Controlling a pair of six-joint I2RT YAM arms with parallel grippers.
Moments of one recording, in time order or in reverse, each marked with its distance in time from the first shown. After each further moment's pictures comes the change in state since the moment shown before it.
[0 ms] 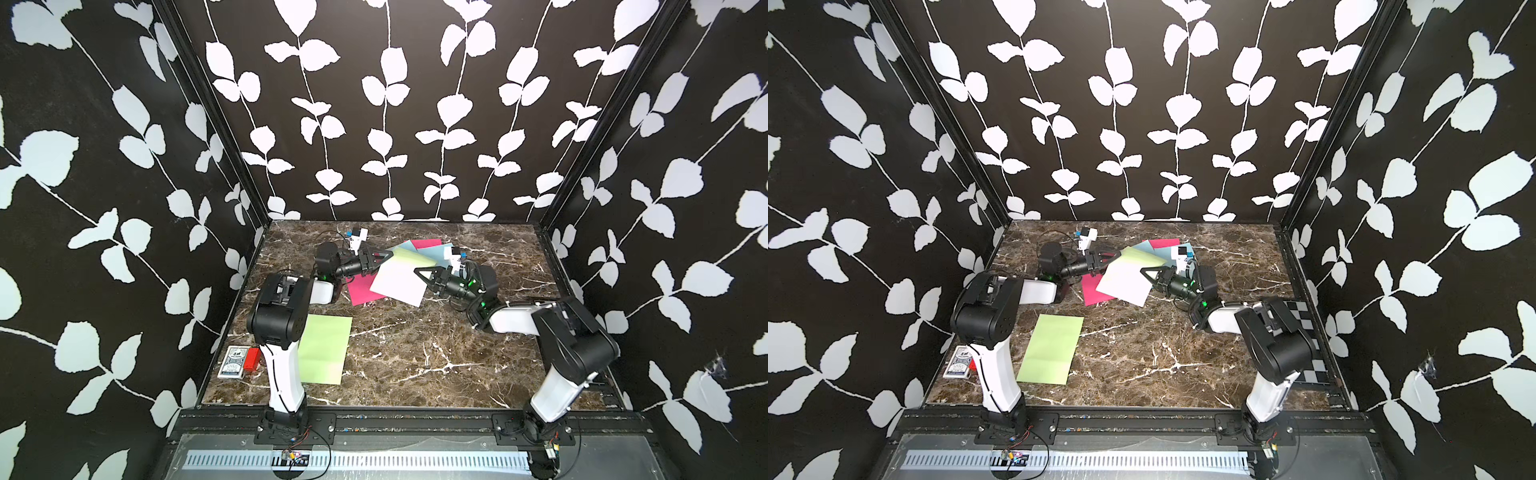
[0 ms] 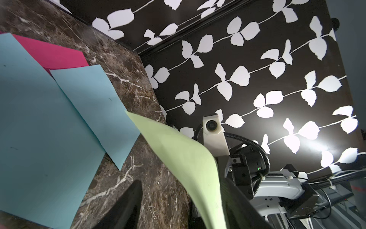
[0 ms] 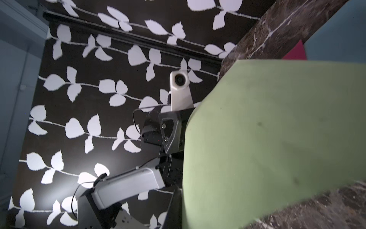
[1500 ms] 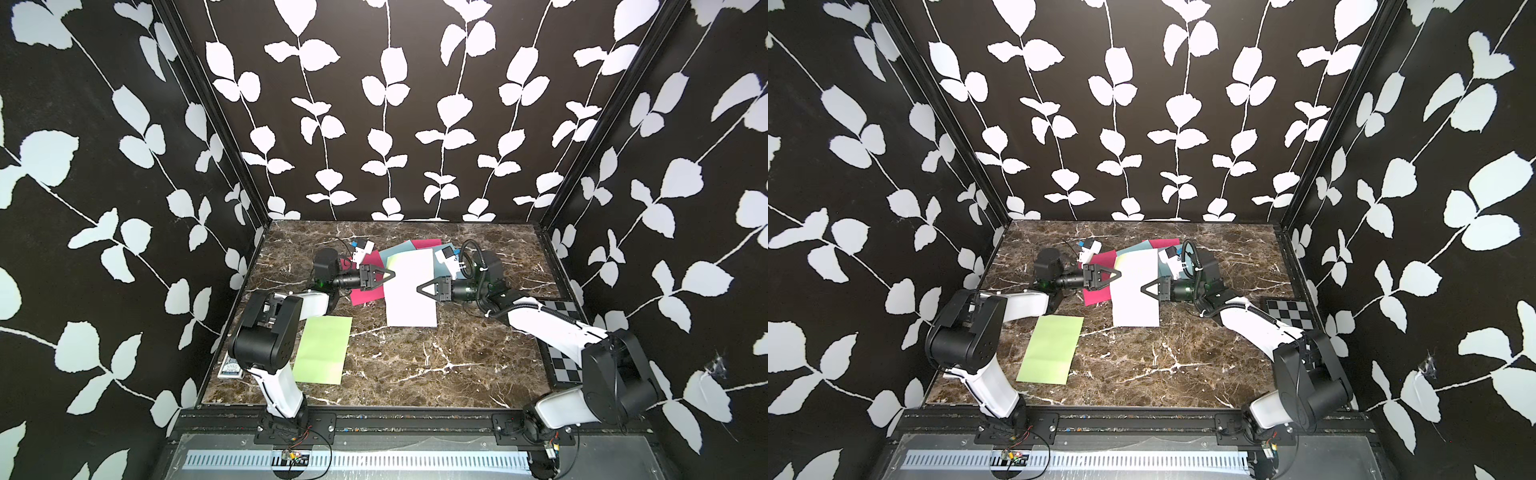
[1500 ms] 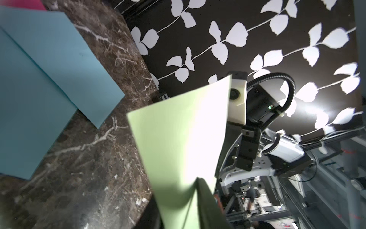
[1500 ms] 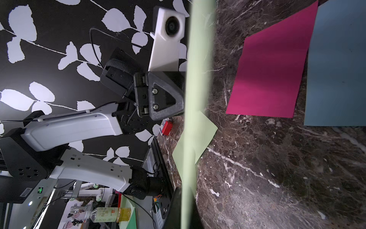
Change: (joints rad) left arm -0.037 -0.228 -0.161 -0.225 0.093 0.180; right arm -0.002 -0.238 0.144 -0.853 -0.148 -0.672
